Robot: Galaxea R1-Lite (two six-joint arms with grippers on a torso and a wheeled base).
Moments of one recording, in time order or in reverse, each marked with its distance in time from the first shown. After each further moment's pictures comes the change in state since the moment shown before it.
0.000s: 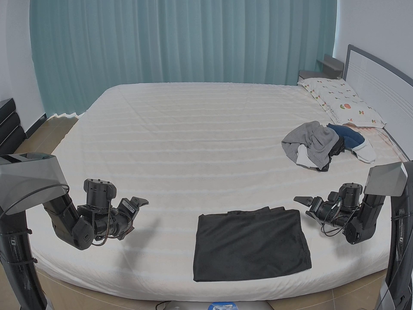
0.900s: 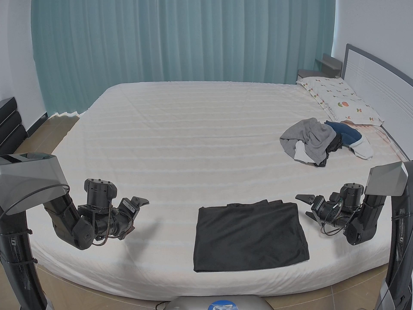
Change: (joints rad) left arm 0.000 -0.001 -0.002 0.000 -0.001 -0.007; right arm -0.004 -0.003 0.012 -0.013 0.000 0.084
